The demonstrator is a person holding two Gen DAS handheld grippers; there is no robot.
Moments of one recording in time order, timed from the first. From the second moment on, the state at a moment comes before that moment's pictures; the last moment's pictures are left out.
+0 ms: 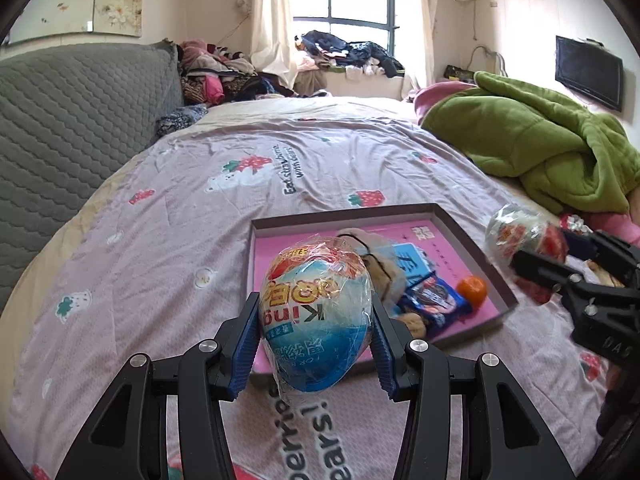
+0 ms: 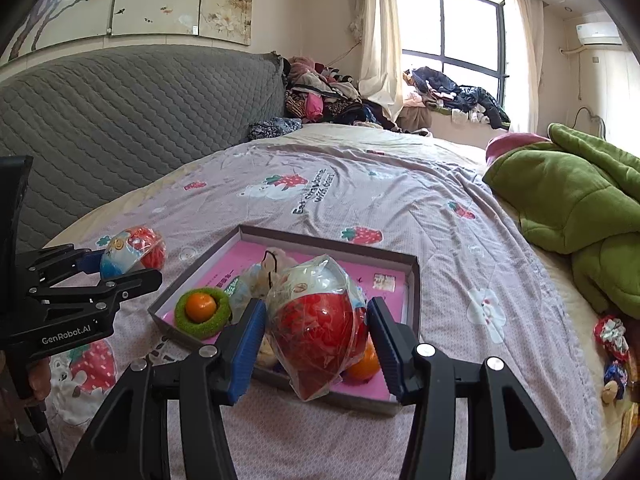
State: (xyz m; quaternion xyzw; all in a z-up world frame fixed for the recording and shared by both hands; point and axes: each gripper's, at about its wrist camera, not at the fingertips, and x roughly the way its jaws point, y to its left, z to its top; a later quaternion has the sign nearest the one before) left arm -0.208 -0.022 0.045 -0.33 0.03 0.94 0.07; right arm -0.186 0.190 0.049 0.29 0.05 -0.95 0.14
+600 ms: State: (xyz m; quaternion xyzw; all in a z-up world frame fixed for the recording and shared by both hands) left arm -0.272 -0.038 0.017 -0.34 0.02 0.94 0.06; right arm -0.234 0.184 0.028 0.28 0.06 -0.95 0.13
